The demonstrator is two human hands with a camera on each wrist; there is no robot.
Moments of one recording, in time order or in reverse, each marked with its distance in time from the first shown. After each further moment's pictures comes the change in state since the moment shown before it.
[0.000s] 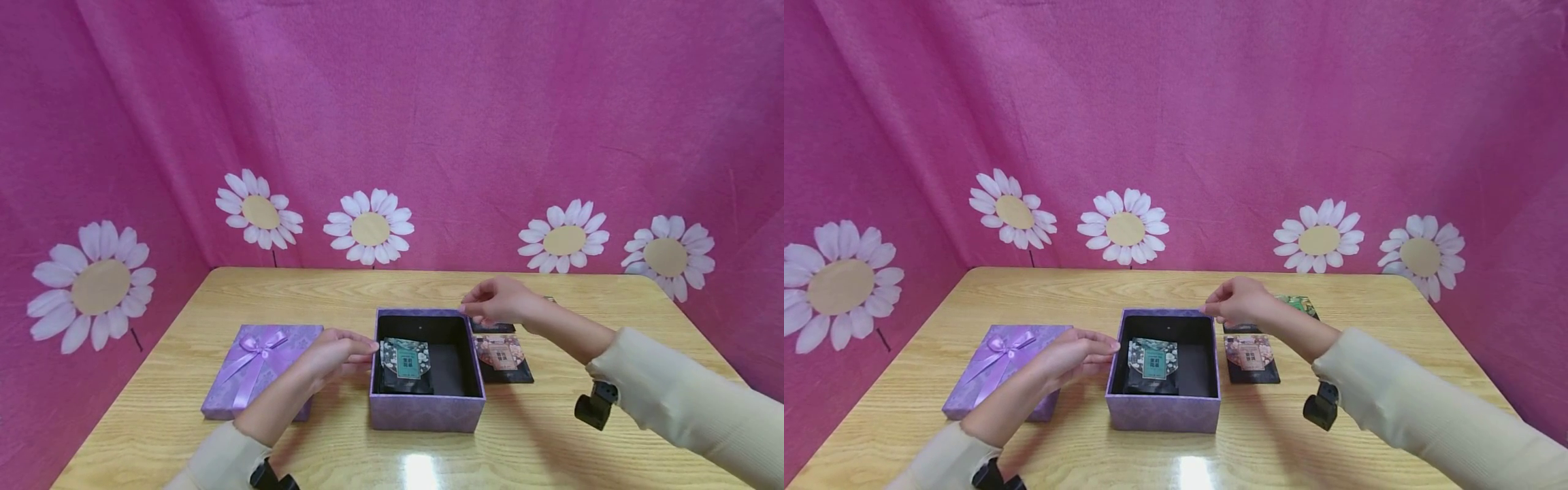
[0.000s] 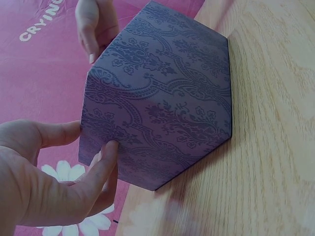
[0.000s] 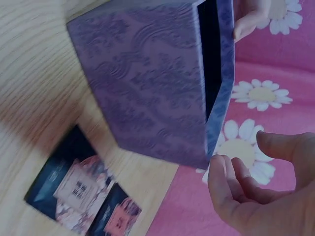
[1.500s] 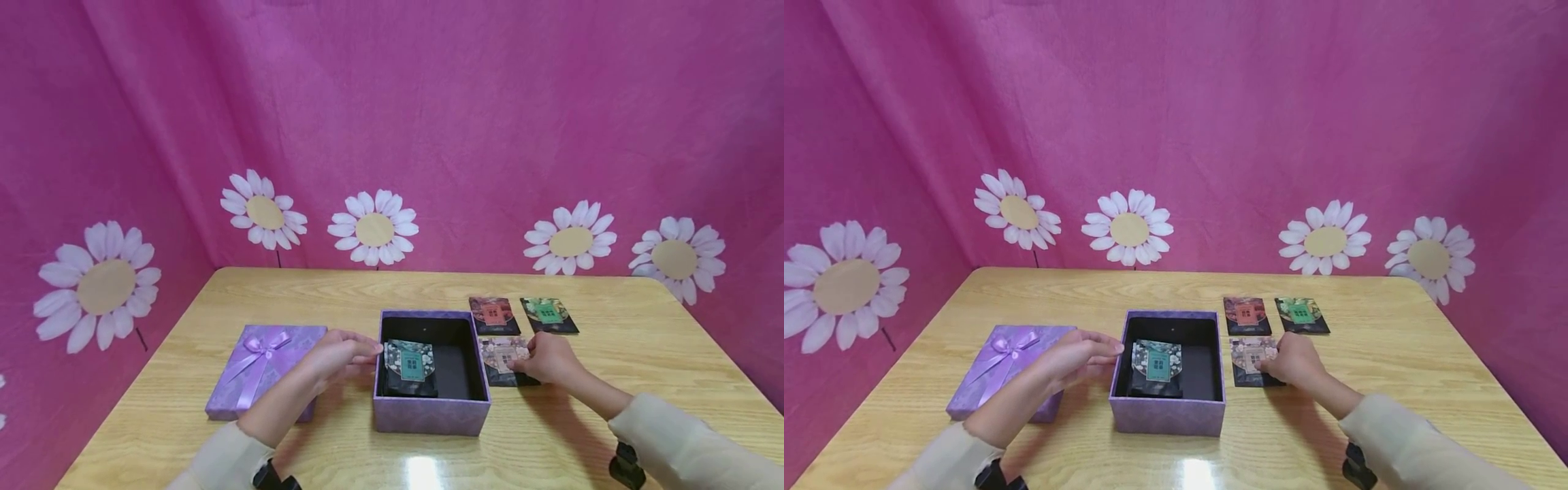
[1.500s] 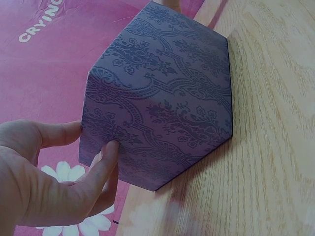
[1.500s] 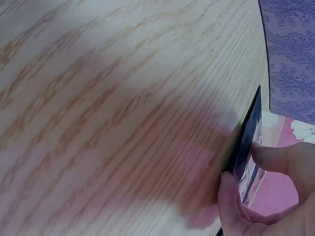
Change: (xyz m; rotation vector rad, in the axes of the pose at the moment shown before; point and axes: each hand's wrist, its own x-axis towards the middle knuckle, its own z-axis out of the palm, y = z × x) left_hand -0.002 0.004 0.000 -0.004 0.004 -0.035; right_hand -0.008 0.119 0.023 -0.414 0.283 0.052
